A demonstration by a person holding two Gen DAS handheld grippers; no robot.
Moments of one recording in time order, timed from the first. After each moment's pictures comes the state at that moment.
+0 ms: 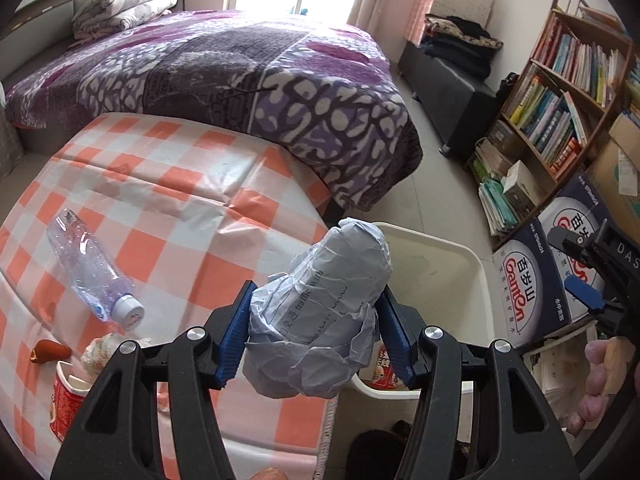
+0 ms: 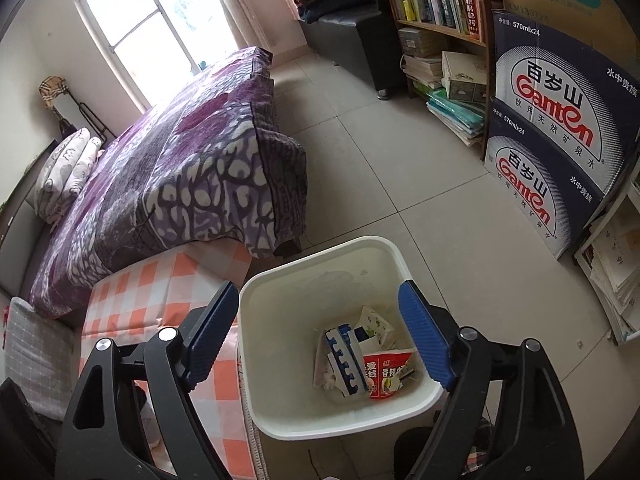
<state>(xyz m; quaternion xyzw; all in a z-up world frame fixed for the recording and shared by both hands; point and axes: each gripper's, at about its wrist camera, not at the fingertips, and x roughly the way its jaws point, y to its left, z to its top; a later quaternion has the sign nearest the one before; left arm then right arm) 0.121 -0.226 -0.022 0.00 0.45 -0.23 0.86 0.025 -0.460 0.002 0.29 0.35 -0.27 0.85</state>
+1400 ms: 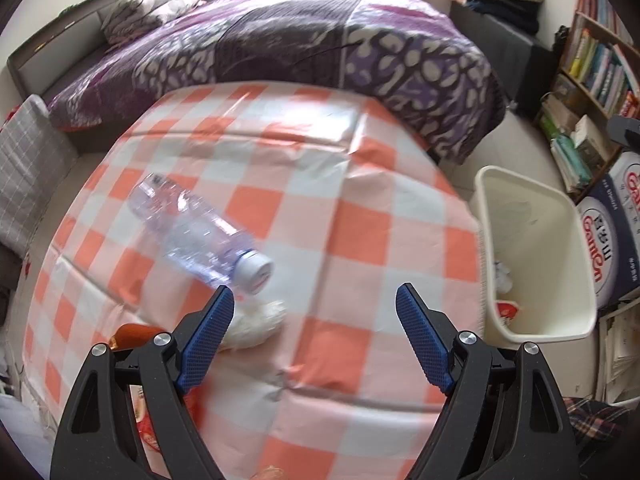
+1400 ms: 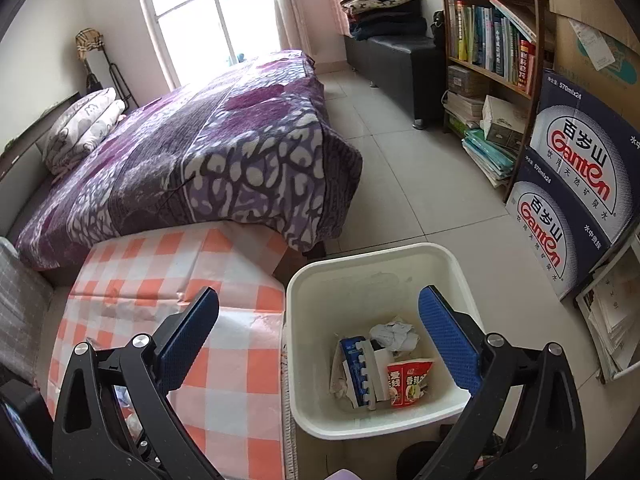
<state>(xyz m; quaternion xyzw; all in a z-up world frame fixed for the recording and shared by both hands) 0.132 -0.145 -0.063 0.10 0.49 -0.12 0.86 0.071 -0.360 0.008 0.19 0.35 -0.25 0.88</state>
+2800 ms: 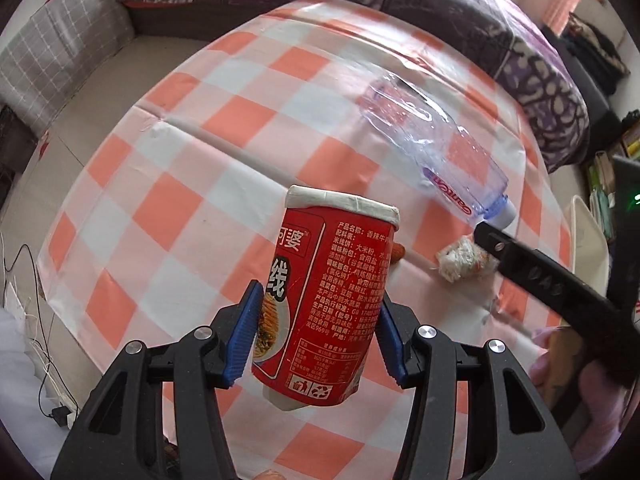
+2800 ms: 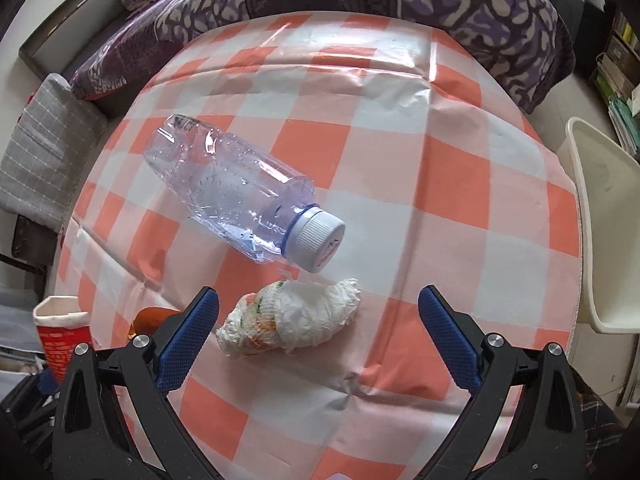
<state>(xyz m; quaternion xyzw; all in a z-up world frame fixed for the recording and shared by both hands) 0.133 0.085 -0.072 -0.03 0.59 -0.04 0.80 0.162 -0.122 -0.116 0.13 0.56 -0.05 0.82</state>
